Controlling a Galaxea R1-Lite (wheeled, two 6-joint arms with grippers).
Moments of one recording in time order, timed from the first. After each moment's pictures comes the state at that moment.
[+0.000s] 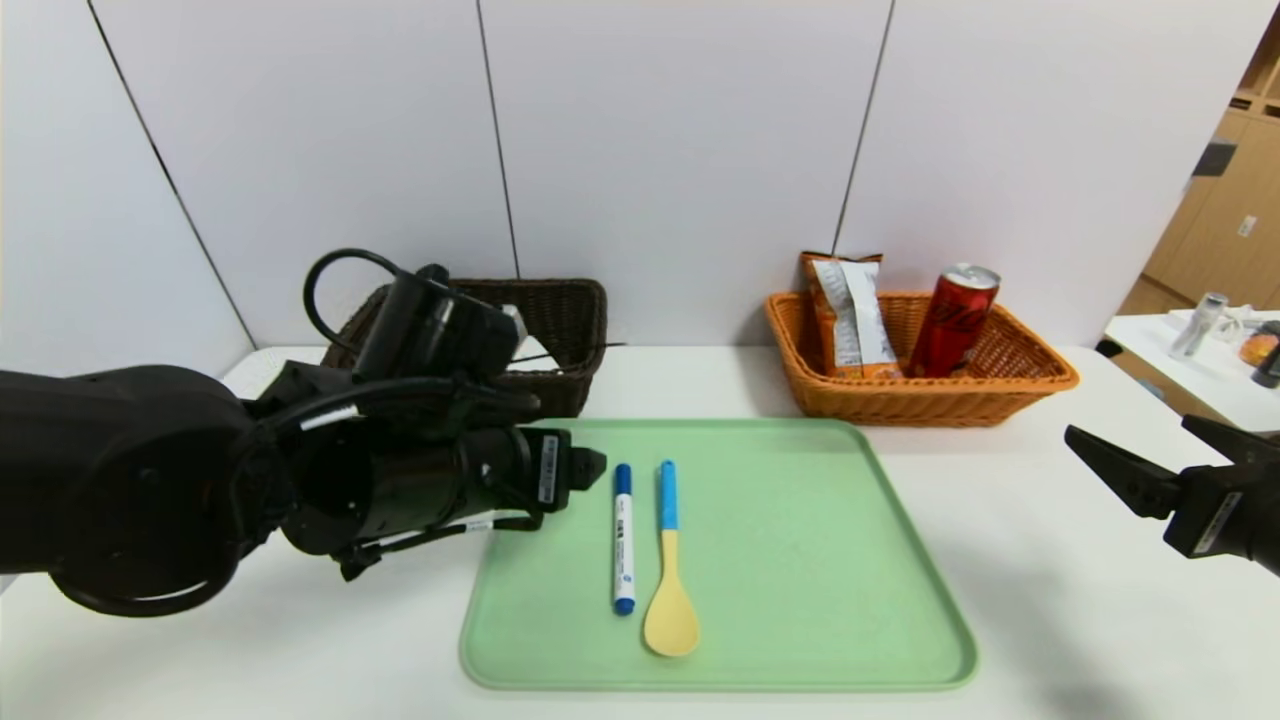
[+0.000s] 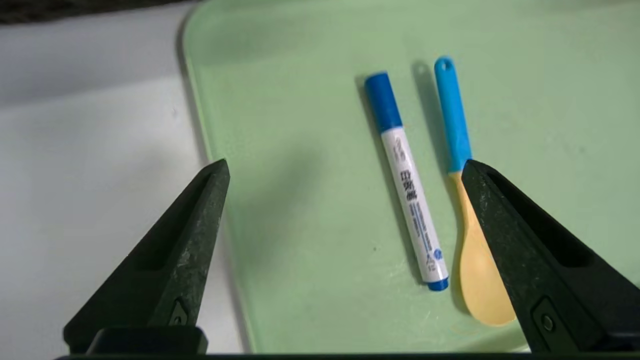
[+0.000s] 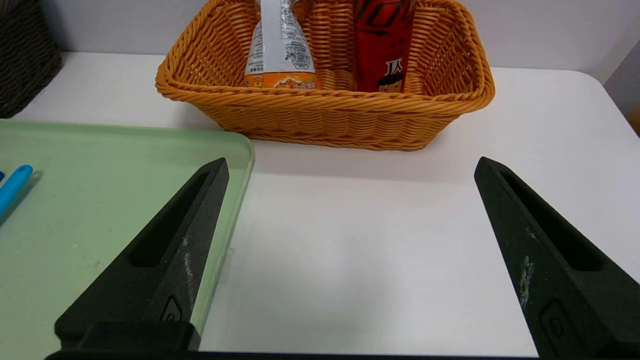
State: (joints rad) left arm -0.70 1.68 -1.01 -0.02 0.22 -0.41; right arm -0.02 1.21 -0.24 -0.85 0.10 -0.01
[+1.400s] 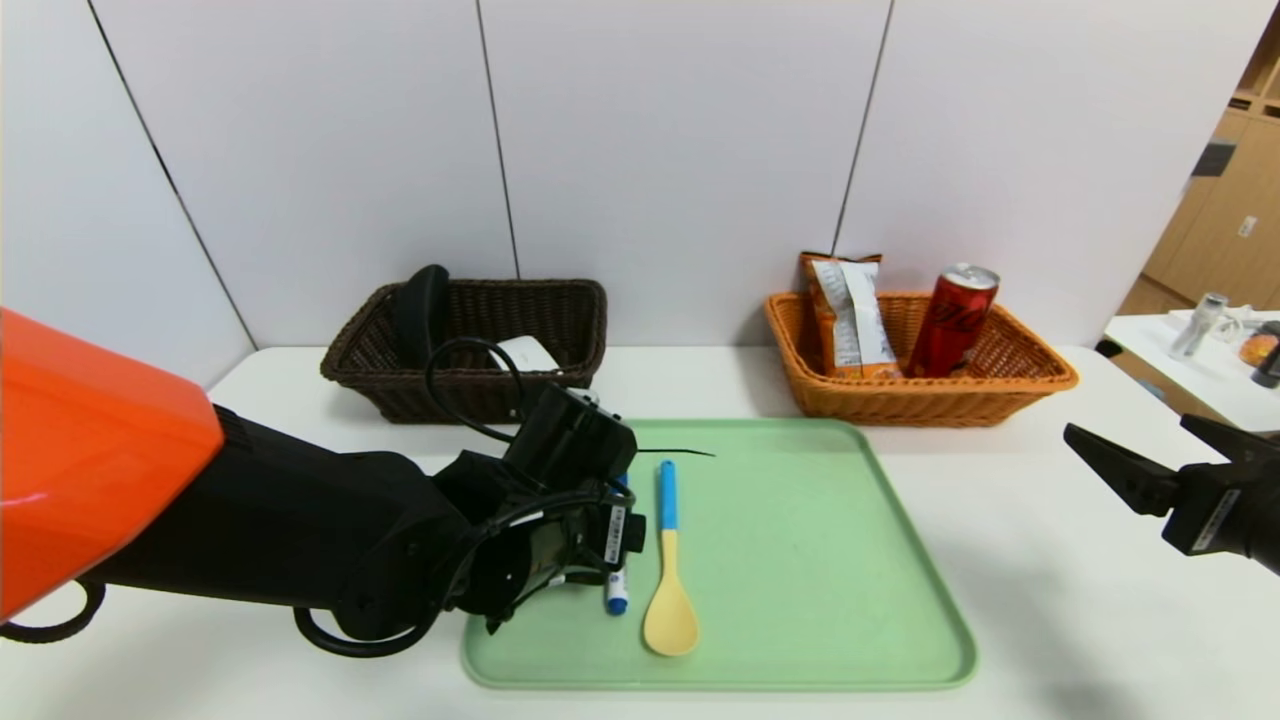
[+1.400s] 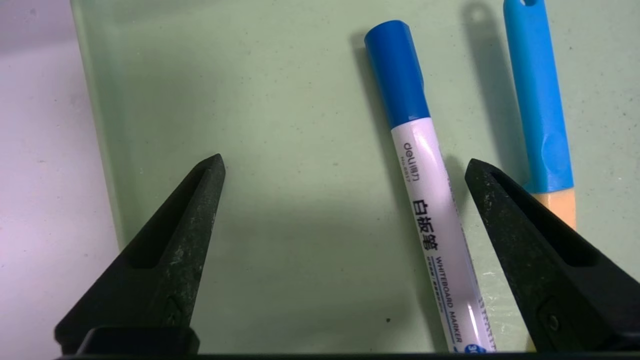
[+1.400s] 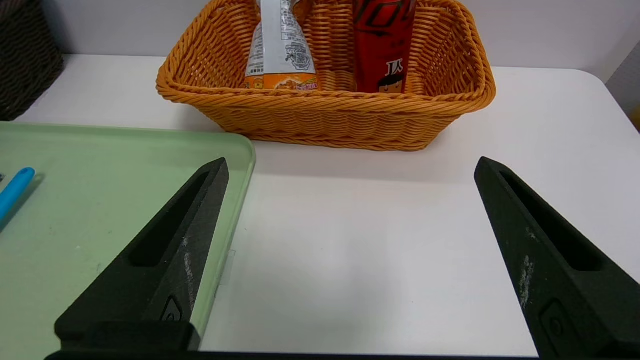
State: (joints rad) left arm -0.77 1.92 -0.99 -0.18 0.34 -0.41; right arm -0.02 1.22 -0.25 -0.85 0.10 0.00
